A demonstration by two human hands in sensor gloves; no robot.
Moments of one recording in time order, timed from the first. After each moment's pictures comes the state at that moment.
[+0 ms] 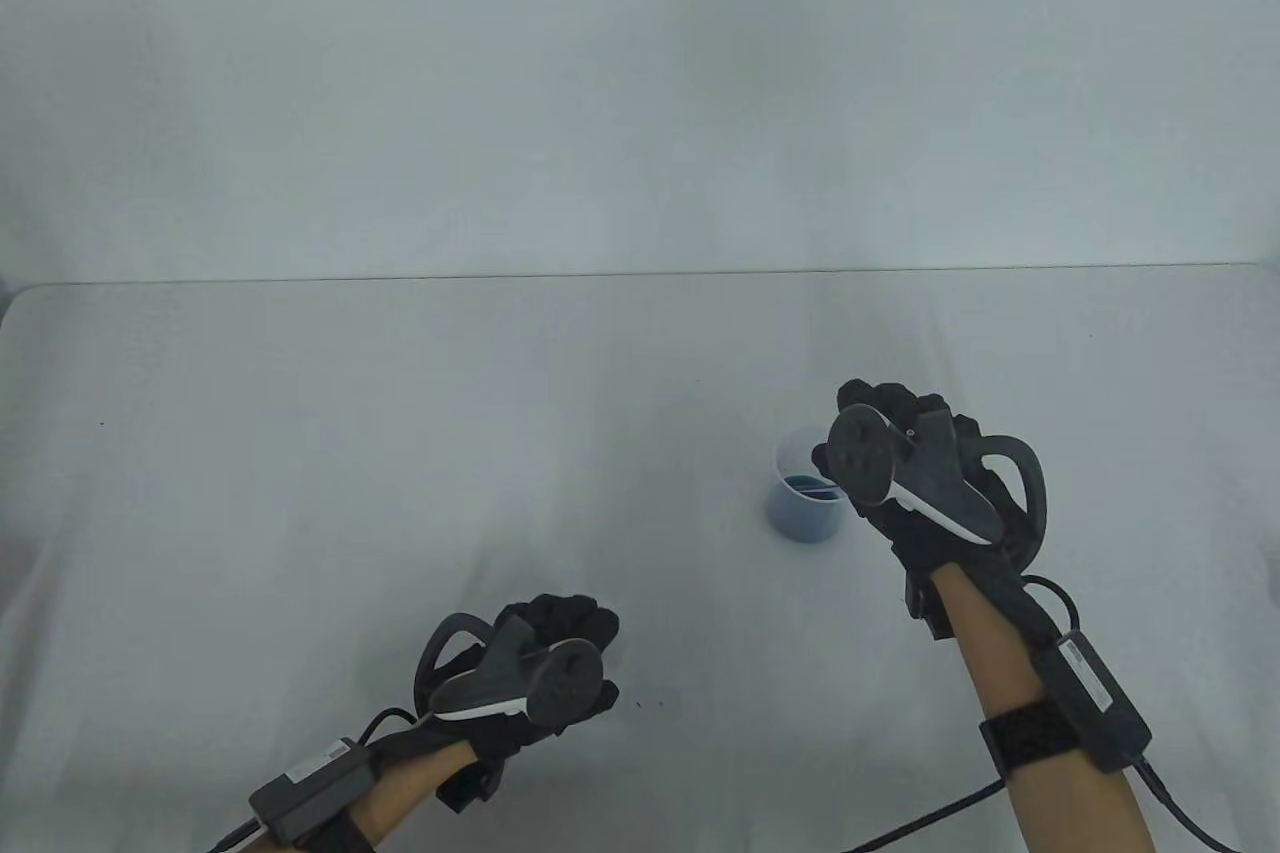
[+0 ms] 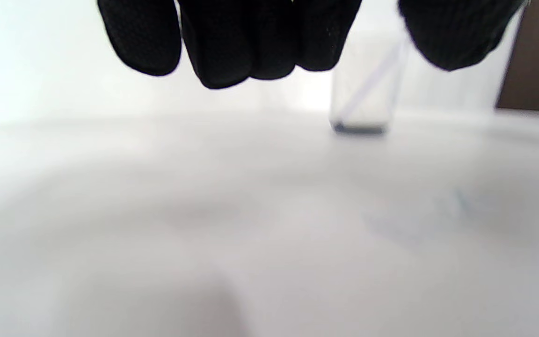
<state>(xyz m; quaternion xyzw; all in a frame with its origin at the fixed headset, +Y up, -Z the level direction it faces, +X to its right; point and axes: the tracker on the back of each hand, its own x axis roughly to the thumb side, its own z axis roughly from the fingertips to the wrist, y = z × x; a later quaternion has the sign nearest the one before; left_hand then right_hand) -0.135 -0.709 -0.284 -0.05 -0.29 0.00 0.96 0.171 -0.566 -0.343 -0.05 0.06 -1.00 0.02</state>
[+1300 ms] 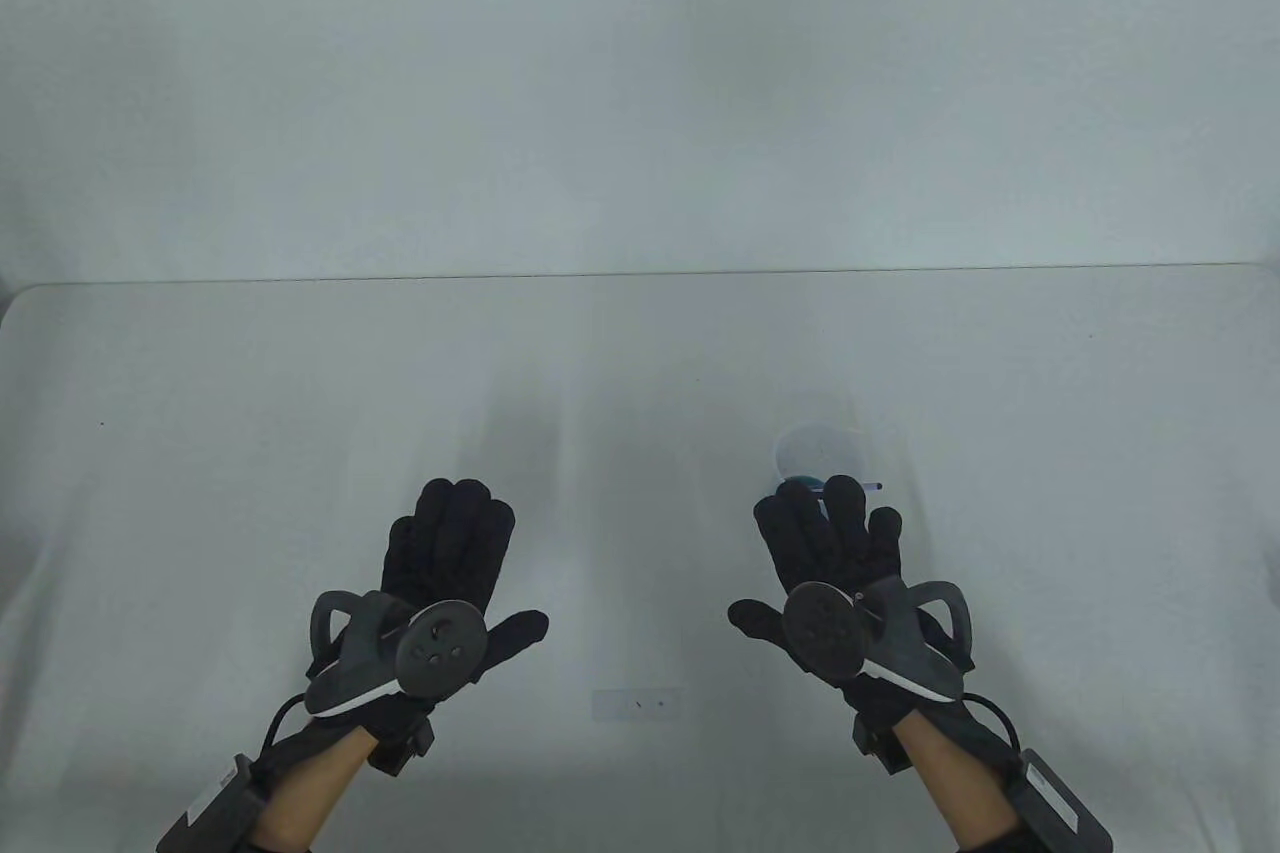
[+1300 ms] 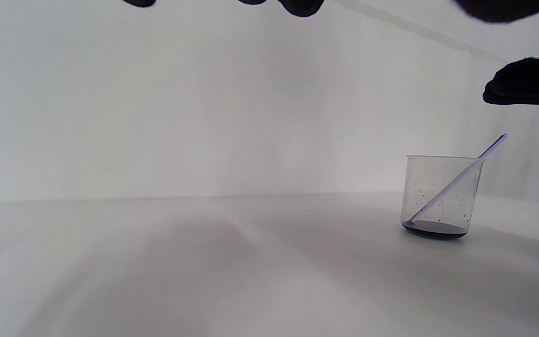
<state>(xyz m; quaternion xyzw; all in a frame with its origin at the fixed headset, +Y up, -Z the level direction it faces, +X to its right) -0.200 -0.664 -0.280 0.04 -0.23 0.04 0.97 0.143 -0.668 -0.285 -0.16 0.03 -0.99 -0.02</state>
